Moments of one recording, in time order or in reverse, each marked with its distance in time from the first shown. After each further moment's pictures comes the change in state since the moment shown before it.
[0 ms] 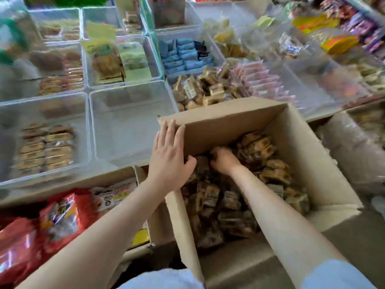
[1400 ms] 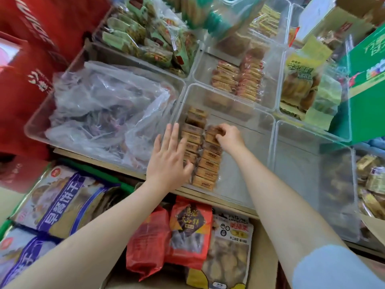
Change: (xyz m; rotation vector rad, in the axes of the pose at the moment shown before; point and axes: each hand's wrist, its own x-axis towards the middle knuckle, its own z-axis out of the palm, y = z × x) left_hand -0.085 -0.491 -0.098 0.160 0.015 -0.508; right_hand 0.192 -0.513 0.216 -0.148 -0.022 -0.304
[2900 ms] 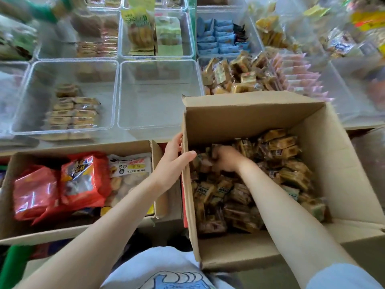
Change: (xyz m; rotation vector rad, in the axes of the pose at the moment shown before) left_hand -0.216 0.434 0.030 -1.065 -0.452 0.071; right_hand -0.333 0.443 -0.109 -0.105 -0.233 0.031
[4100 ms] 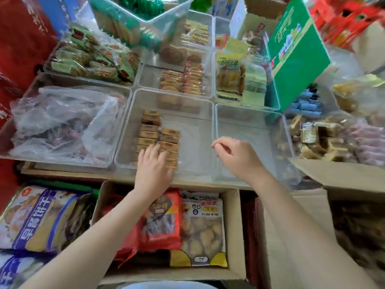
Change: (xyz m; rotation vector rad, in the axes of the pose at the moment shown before) left_hand 0.033 -0.106 -0.360 0.909 0.461 0.051; right_hand 0.065 -0.373 -0.080 0.203 0.427 -0.323
